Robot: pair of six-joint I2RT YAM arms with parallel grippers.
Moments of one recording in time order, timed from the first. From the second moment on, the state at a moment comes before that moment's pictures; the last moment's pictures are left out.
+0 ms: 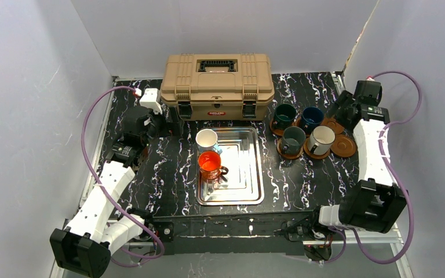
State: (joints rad) left arm -0.29 0.98 0.92 -0.33 0.00 -0.21; right arm -0.23 1.34 1.27 -0.75 0.05 0.38
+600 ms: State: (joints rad) left arm -0.29 1.01 0.92 -0.33 0.04 -0.24; right arm 0.34 1.38 1.35 -0.77 0.07 0.38
